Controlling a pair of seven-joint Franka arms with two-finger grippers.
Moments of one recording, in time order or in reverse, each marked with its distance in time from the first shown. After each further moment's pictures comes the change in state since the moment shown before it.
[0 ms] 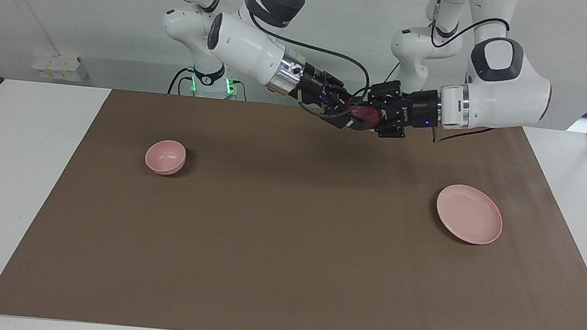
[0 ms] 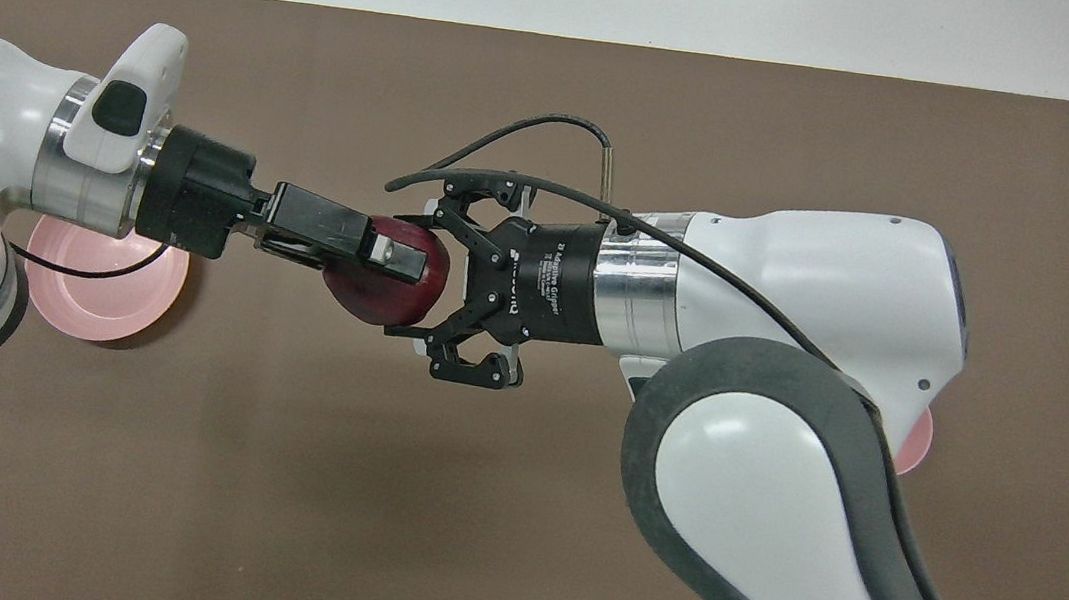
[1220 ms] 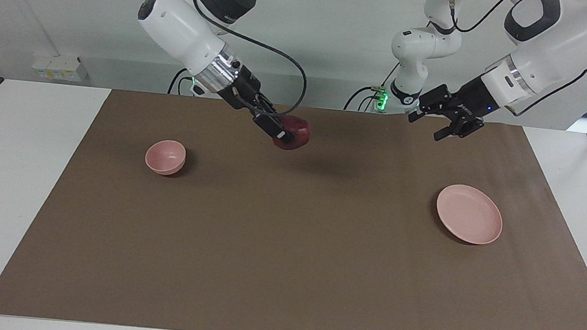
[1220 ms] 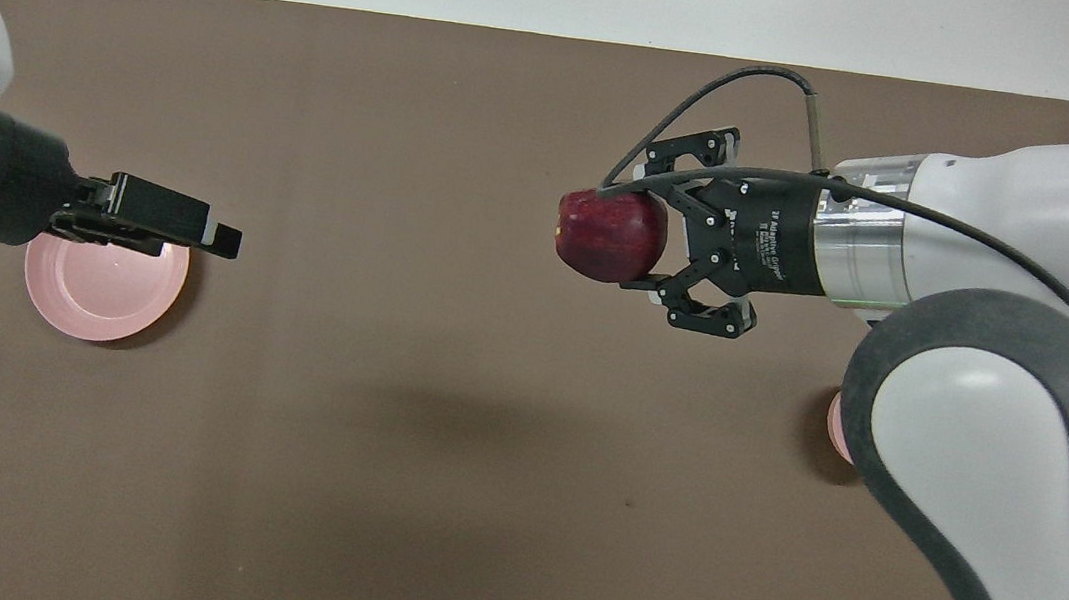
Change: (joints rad) left arm 0.093 -0.101 0.024 0.070 0.665 -0.023 -0.192; right arm -0.225 -0.046 -0.024 0.018 -0.406 -0.188 -0.319
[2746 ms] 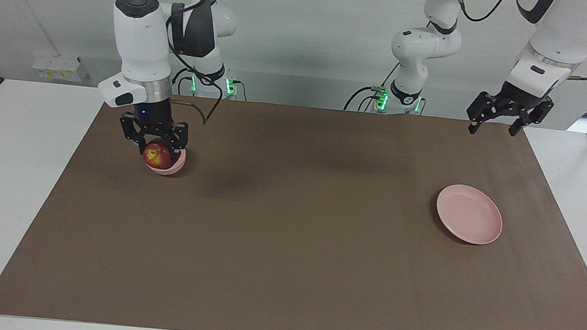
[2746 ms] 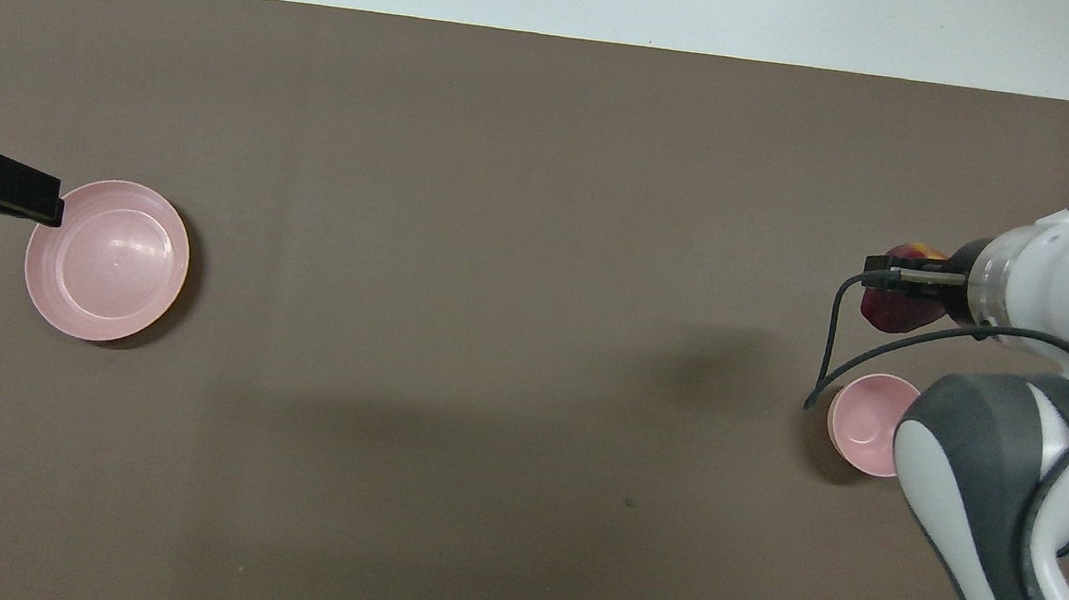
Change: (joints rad) left arm 0.002 -0.008 0.004 0.122 0.482 -0.064 -0.102; right arm -0.178 -0.118 -0.003 -0.289 -0.861 0.140 -0.915
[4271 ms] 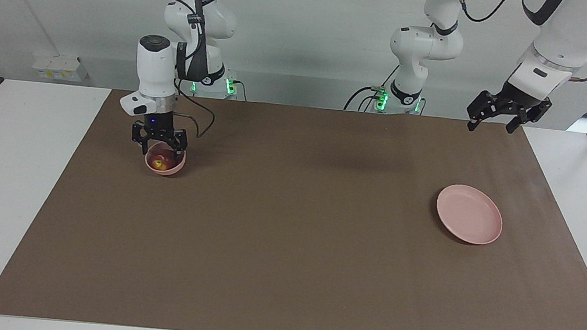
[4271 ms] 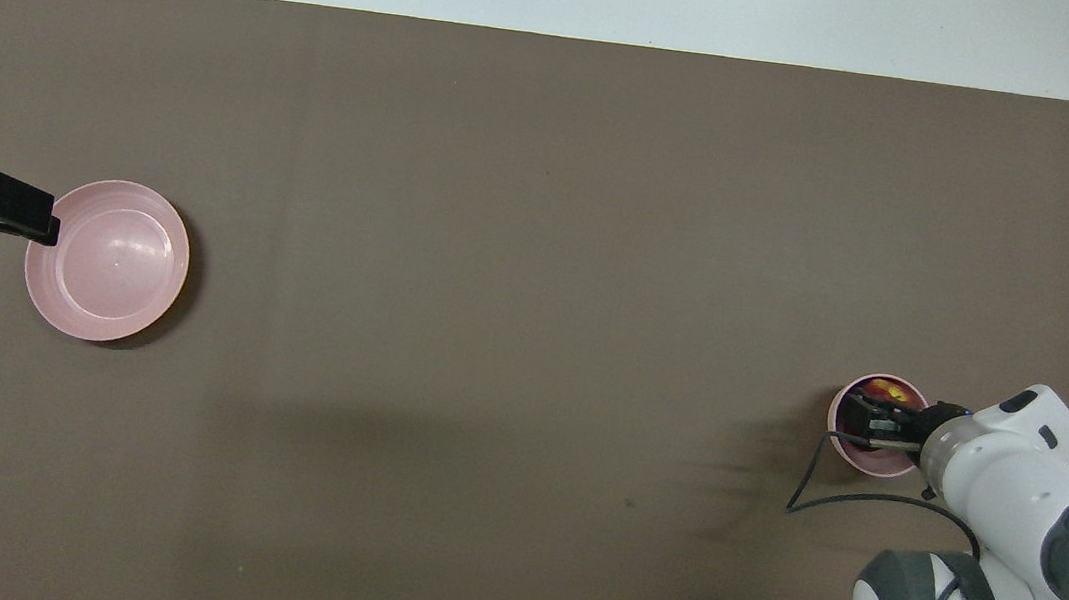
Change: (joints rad) left arm -0.248 0.000 0.263 -0.006 -0.026 -0.048 0.000; right arm -0.156 -0.153 0.004 -0.626 -0.111 0.591 -0.002
